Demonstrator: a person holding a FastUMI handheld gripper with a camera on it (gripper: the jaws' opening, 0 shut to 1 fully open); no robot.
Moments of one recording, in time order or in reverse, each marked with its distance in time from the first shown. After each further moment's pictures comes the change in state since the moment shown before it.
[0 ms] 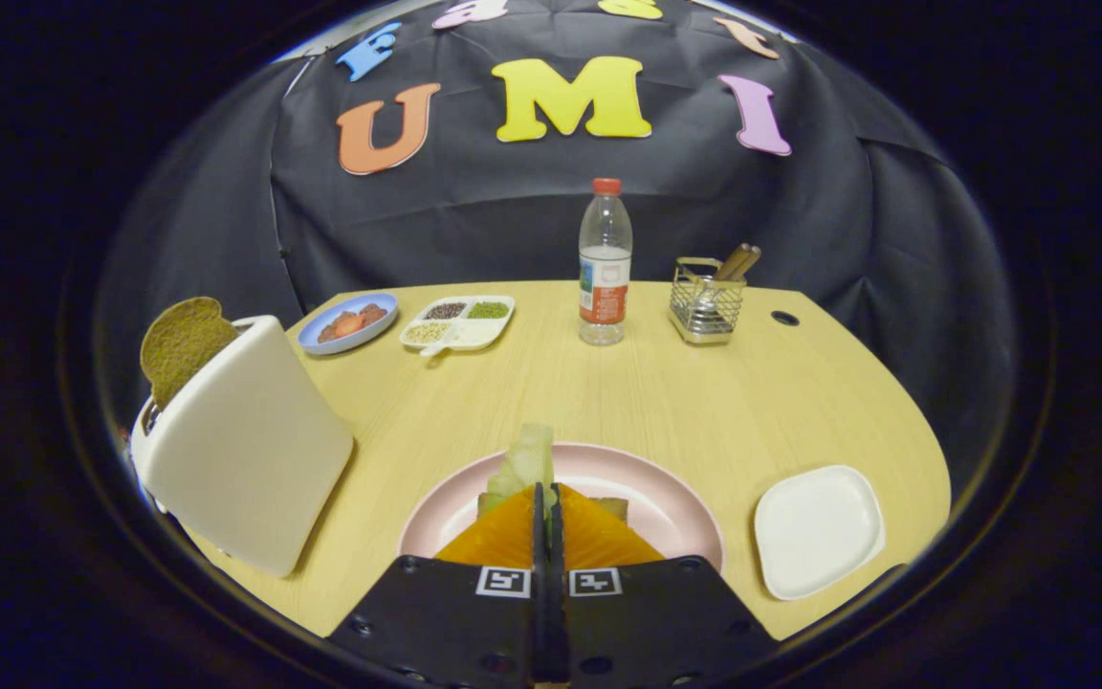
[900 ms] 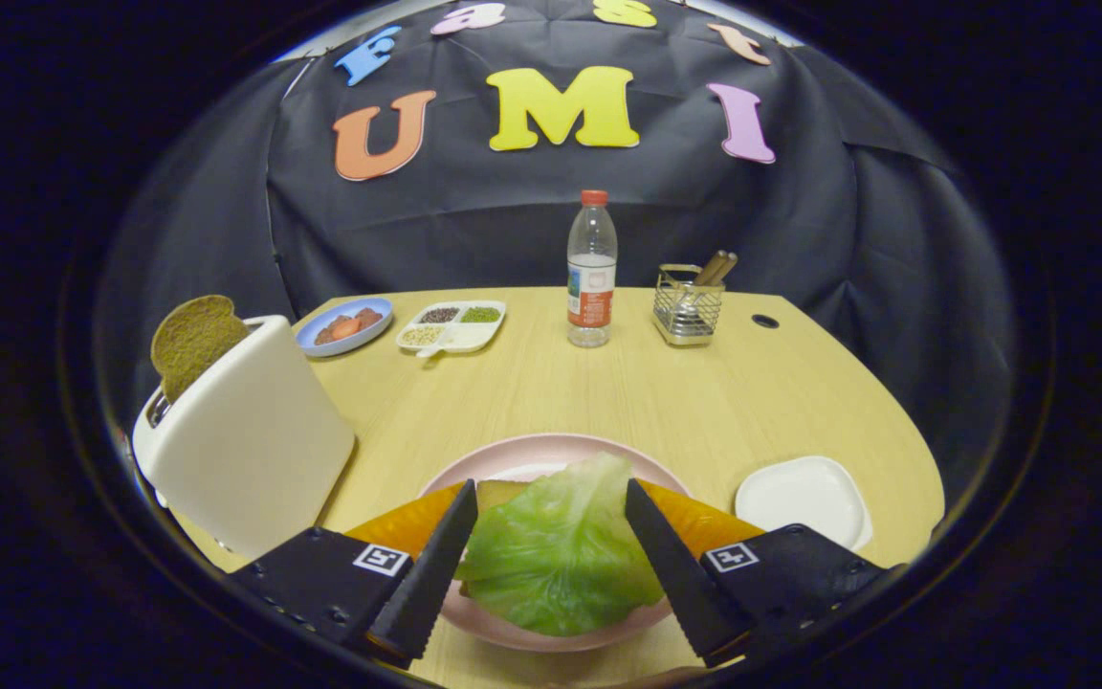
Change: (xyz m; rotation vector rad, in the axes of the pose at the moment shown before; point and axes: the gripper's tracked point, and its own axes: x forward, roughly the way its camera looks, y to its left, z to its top) arm -0.039 0.007 0.003 -0.017 -0.070 -0.057
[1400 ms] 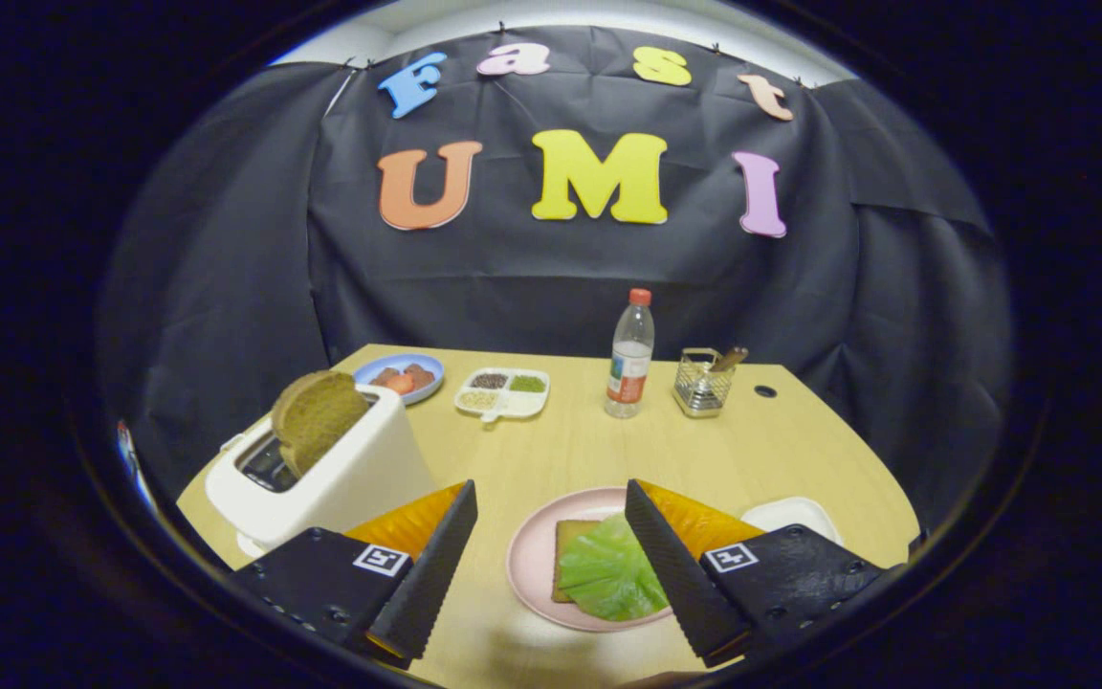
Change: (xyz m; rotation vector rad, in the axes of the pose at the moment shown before) arm -0.082 0.075 0.059 -0.041 -0.174 0.009
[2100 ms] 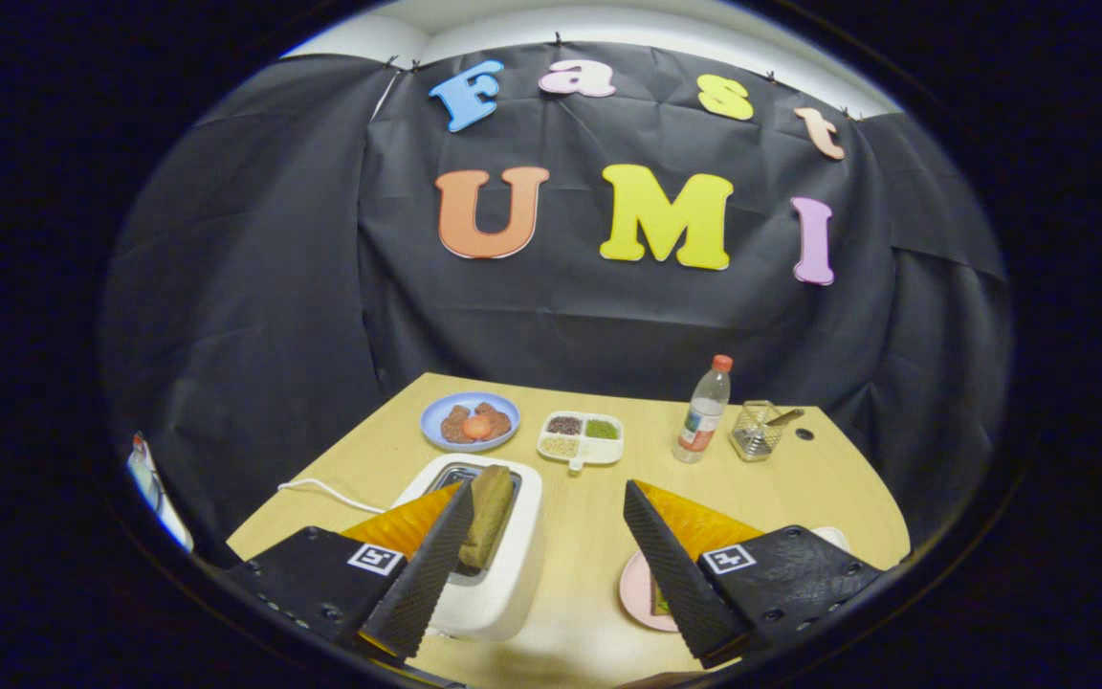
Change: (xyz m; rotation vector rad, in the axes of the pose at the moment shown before) arm -0.013 0.124 0.060 -0.044 0.009 0.075
